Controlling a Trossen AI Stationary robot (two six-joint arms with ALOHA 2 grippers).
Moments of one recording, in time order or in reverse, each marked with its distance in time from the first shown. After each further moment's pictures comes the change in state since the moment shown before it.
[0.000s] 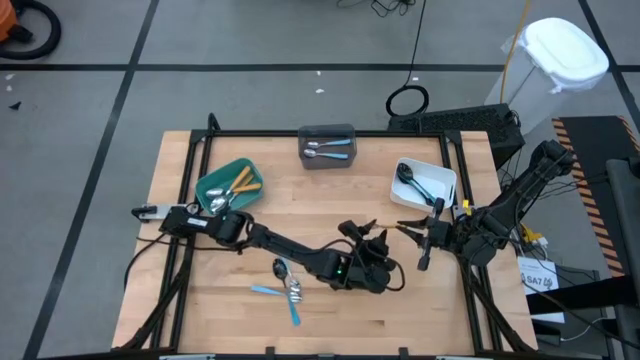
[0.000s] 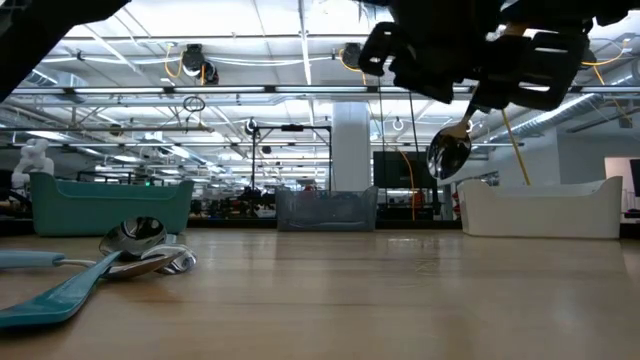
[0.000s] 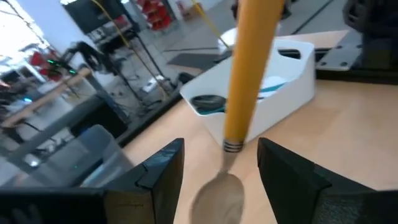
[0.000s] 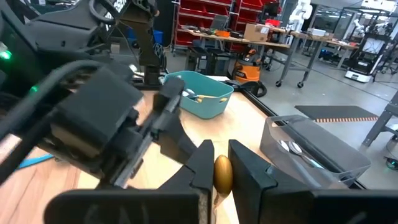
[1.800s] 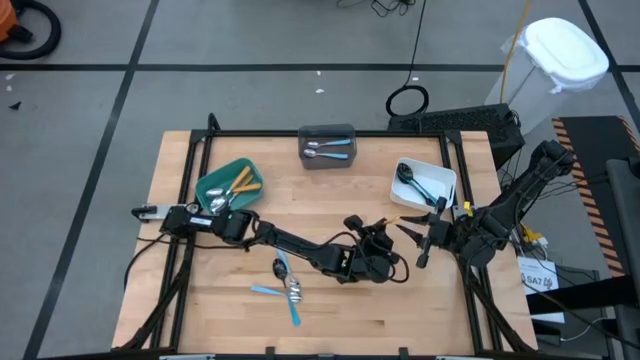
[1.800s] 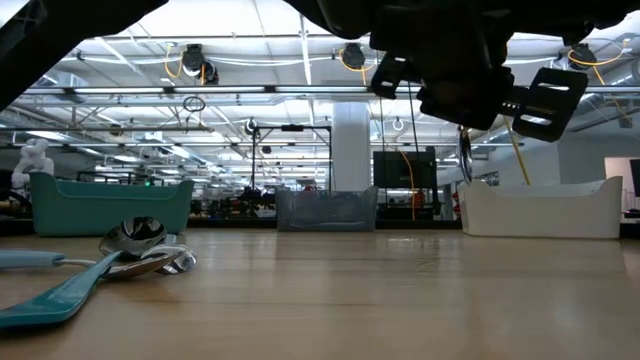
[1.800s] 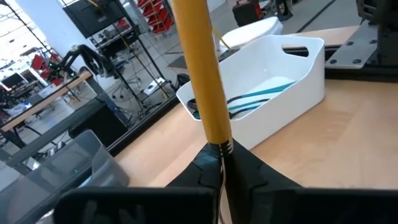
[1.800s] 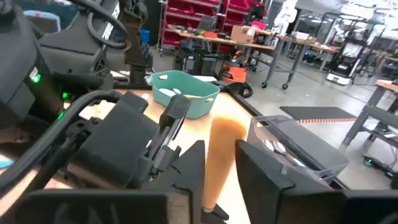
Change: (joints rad) left arm 0.043 0.050 0.000 0.169 0.029 0.134; right arm -0.003 0.004 0.001 -0.019 0.057 -0.001
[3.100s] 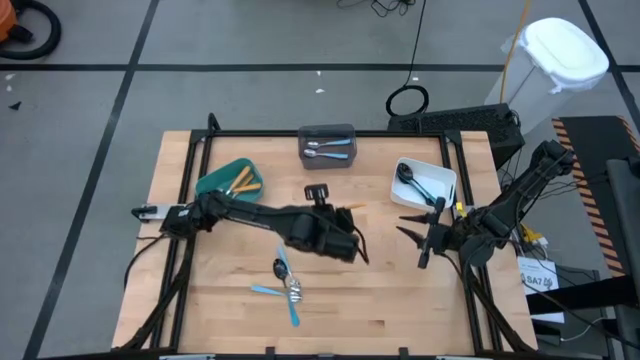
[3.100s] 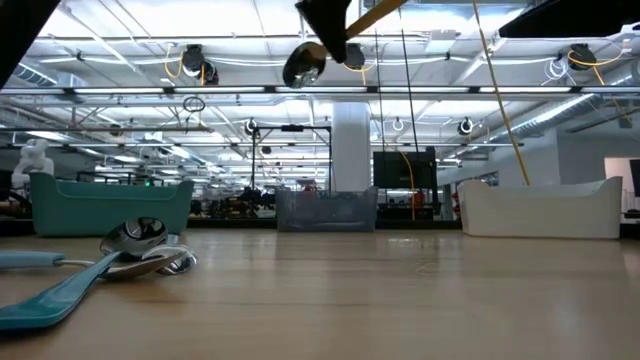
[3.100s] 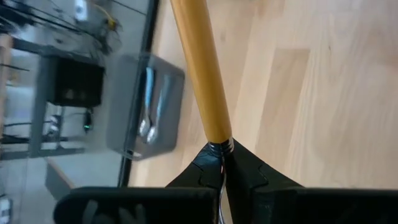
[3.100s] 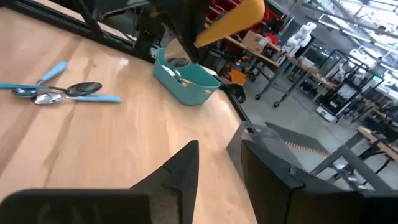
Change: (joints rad) left arm 0.012 -0.331 0.219 -1.471 0.448 -0.275; right arm -0.007 -0.025 0.000 -0.093 -0.056 -0.266
